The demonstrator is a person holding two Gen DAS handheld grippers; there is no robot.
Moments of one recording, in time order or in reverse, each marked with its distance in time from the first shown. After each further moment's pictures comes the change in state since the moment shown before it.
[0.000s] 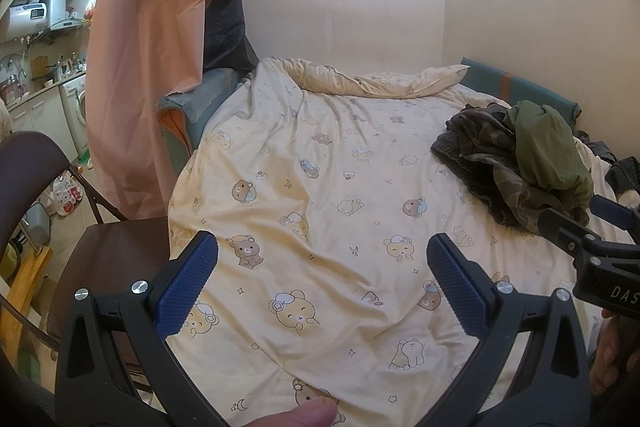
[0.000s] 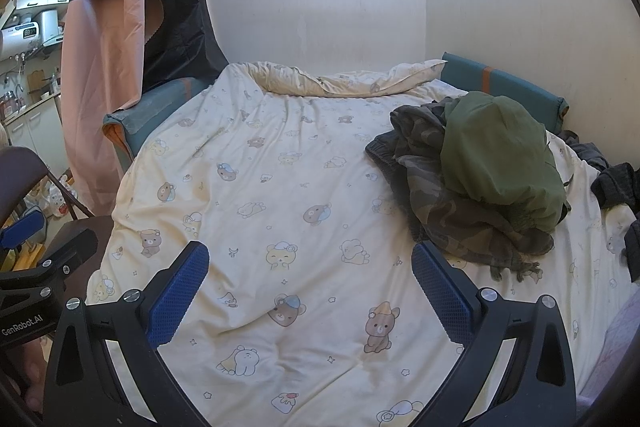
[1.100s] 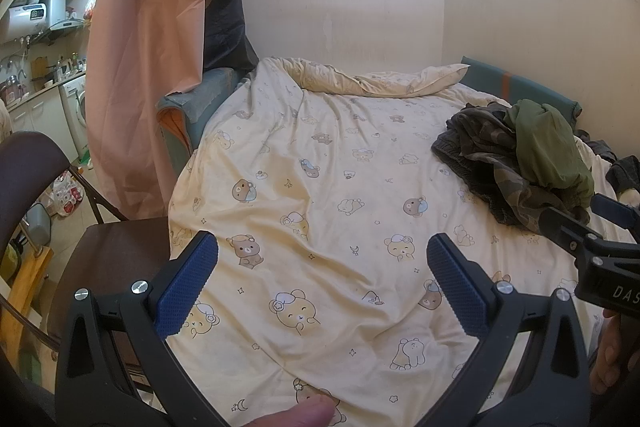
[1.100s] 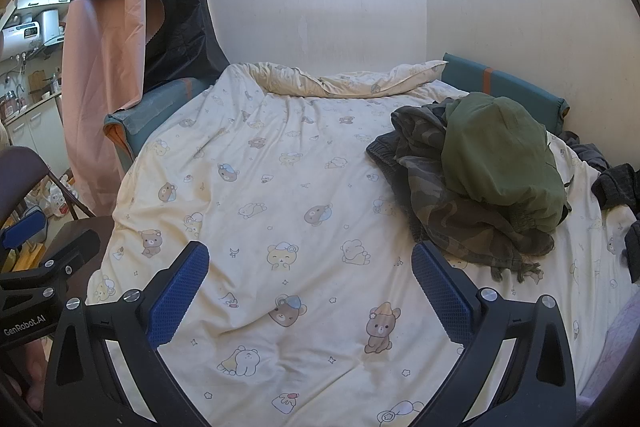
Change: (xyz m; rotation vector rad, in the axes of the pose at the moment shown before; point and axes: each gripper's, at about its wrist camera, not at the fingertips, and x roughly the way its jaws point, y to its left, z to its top) left arm 0.000 -0.002 0.000 0.003 -0.001 0.002; right arm 0.000 -0.001 0.000 0.001 -0.001 0.003
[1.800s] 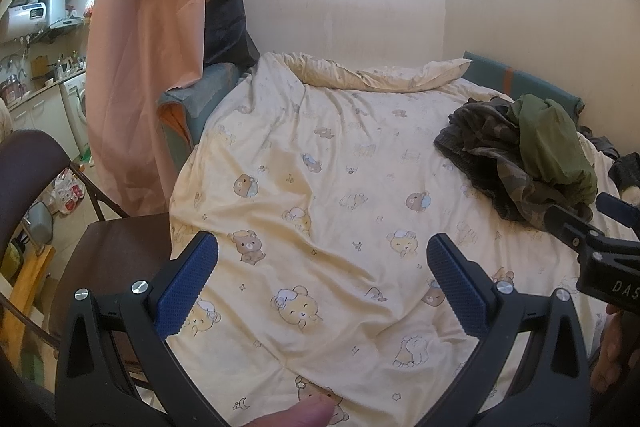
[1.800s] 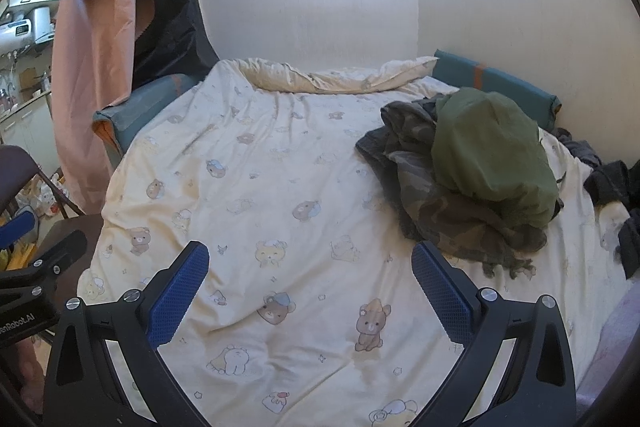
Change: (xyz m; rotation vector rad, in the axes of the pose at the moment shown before) left arm 0.001 0.005 -0.001 -0.001 0.021 0.007; right arm 0.005 0.002 -0.003 0.012 0.021 -0.038
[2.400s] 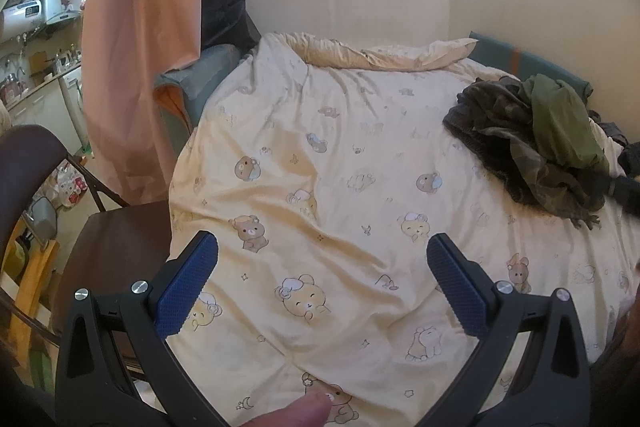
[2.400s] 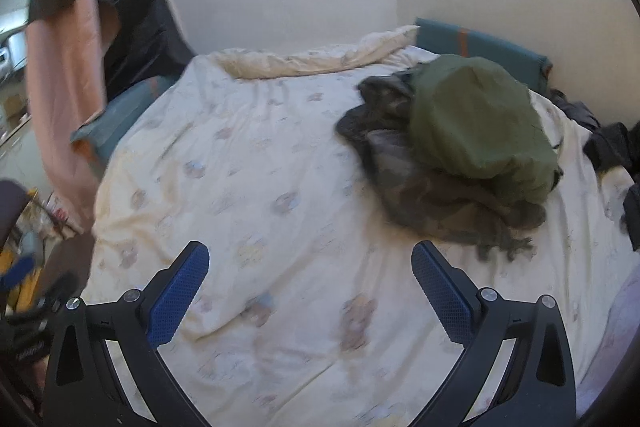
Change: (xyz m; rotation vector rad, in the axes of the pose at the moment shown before) left arm 0.029 0.001 -0.007 0.025 0.085 0.022; right arm 0.027 -0.061 0.021 0.126 0.076 -0.020
